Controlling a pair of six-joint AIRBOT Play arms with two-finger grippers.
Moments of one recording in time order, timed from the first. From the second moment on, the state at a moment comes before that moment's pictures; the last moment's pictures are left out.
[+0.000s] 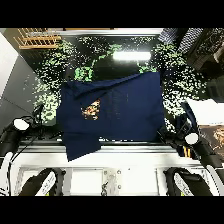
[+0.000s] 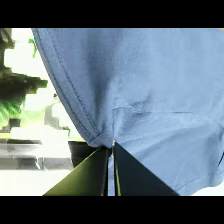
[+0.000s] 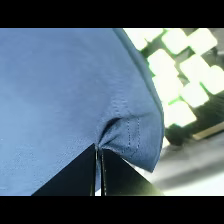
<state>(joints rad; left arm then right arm) 0.29 -0.93 0.52 1.16 -1.09 -1.38 -0.13 -0.84 0.26 -1.03 0.70 1.81</state>
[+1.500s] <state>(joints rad) 0.29 -0.71 1.64 1.14 -1.29 -1.55 -0.14 -0.69 1.53 -1.31 1.06 1.50</state>
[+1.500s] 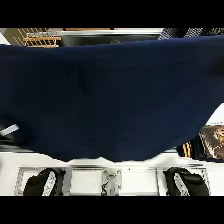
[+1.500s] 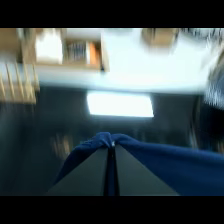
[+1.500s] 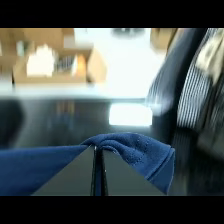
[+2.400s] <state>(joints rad) 0.11 -1.70 1.61 1.13 -0.99 -1.43 -0.07 -1.67 1.60 -1.32 0.90 1.49</state>
